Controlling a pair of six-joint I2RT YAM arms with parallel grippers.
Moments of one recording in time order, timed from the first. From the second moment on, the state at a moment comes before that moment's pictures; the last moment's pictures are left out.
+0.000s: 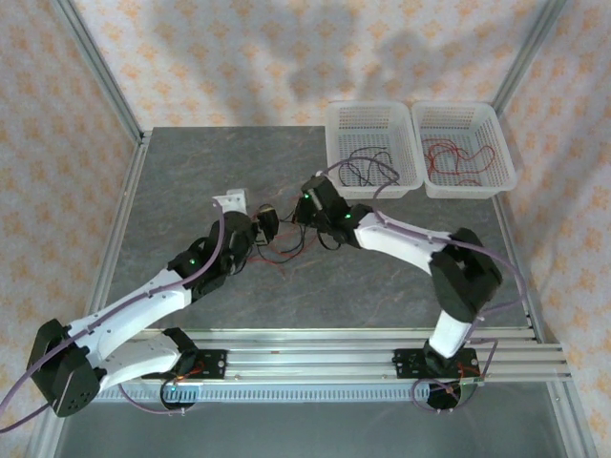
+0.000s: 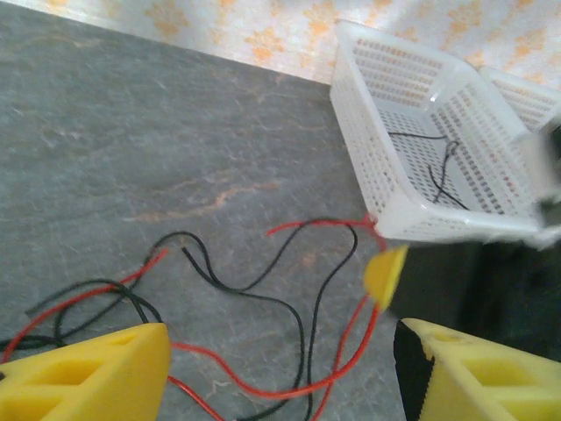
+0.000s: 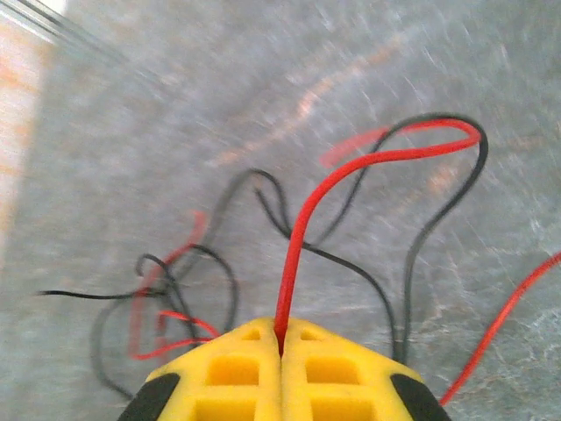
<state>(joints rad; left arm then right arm) -0.67 1.03 0.69 -0.12 -0.41 -0.59 0.77 1.69 1.21 -0.19 0.10 0.81</state>
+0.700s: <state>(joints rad) -0.76 1.06 0.59 0.16 -0.30 -0.43 0.77 1.44 1.24 -0.20 -0.03 0.81</state>
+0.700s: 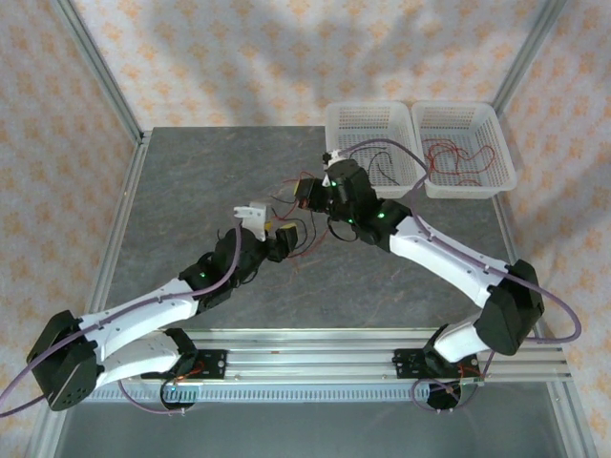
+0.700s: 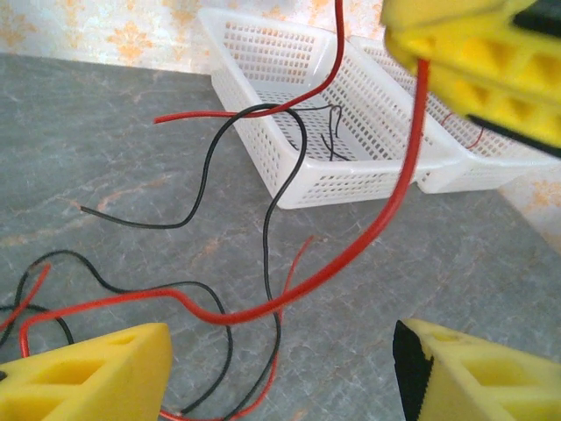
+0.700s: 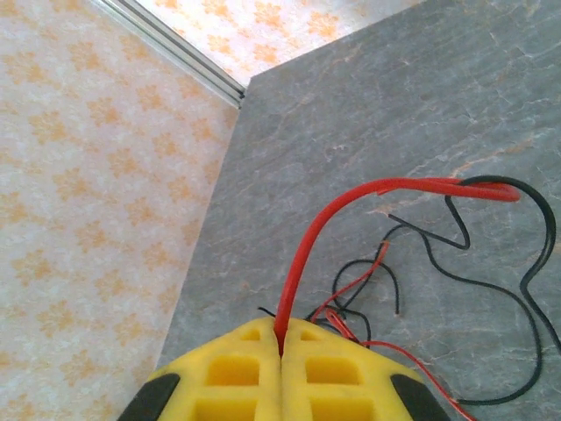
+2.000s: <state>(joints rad) -0.52 1.54 0.52 0.51 -0.52 -0.53 0.77 1.21 1.70 -0.38 -0.09 0.80</state>
